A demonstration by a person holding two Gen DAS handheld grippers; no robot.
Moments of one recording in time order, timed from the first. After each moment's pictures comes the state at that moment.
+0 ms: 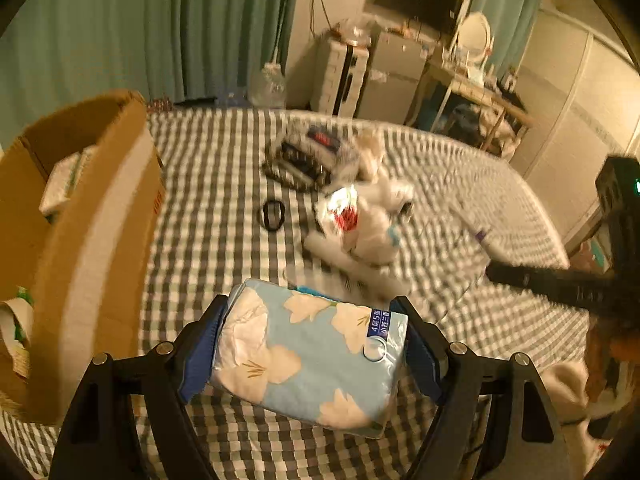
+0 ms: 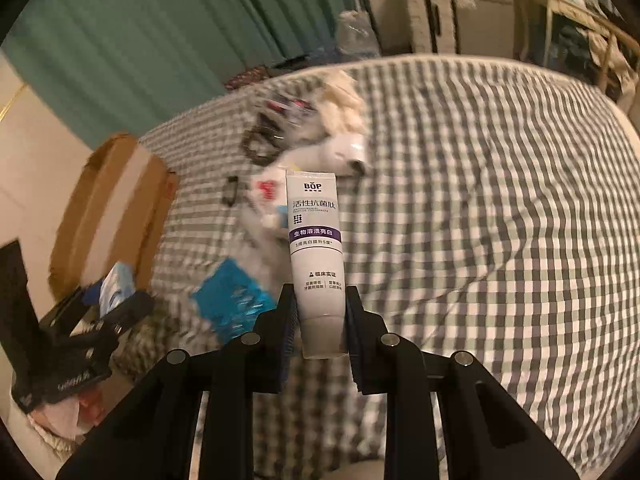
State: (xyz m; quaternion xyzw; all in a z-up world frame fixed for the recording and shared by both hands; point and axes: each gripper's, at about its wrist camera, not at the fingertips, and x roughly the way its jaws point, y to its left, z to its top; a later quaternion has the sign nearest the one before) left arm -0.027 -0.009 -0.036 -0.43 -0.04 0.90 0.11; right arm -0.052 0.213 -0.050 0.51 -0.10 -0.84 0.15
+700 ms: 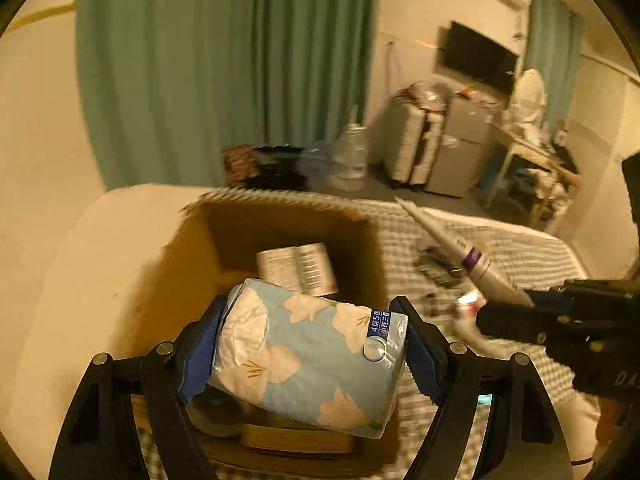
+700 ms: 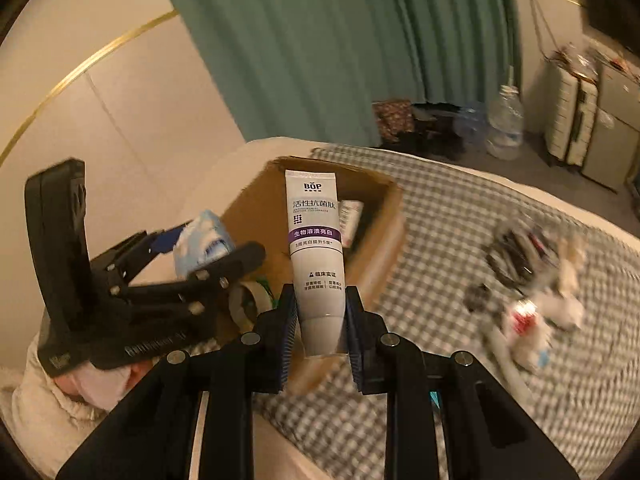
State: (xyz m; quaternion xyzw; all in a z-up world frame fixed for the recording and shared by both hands) left arm -0.040 -0.207 0.054 -0.37 -0.03 0.93 -0.01; right arm -0.063 -0.045 0.065 0.43 0.00 -0.84 0.33
